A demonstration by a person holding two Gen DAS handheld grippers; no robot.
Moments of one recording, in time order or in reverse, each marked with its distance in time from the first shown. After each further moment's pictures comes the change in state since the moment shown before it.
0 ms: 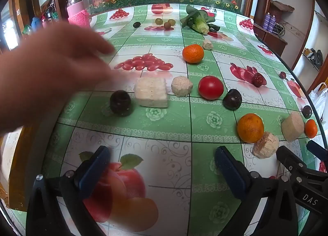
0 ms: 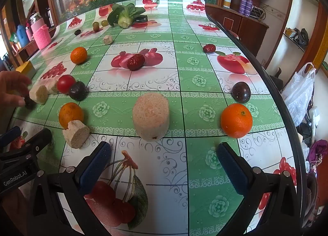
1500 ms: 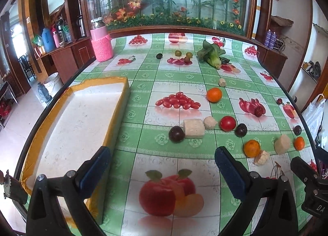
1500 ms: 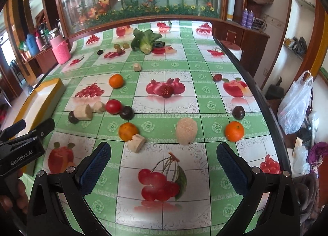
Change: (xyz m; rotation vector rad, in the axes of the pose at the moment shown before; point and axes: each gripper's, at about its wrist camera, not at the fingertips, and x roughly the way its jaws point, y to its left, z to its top) left arm -0.070 0.060 0.026 0.000 -0.120 0.024; right arm -0.091 0.044 0.012 -0.004 -0.093 0.037
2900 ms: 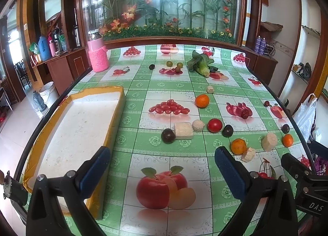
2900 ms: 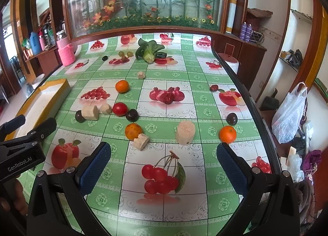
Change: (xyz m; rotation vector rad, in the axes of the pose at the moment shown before) left arm -0.024 -0.003 -0.012 0.018 -0.087 -0.051; right arm -0.021 0.008 -0.006 -0.032 -0.050 -0.029
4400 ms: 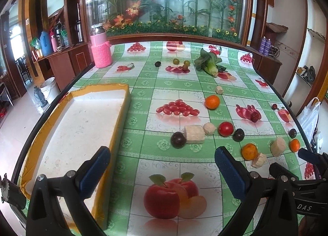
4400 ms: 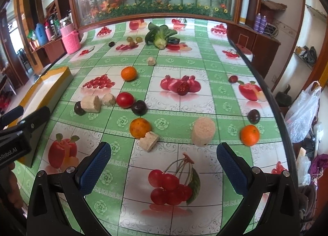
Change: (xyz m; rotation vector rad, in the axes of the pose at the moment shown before) left arm 0.020 0.018 0.008 -0.027 0.026 0.016; right arm 0.049 0.007 0.004 -0.040 0.104 0.102
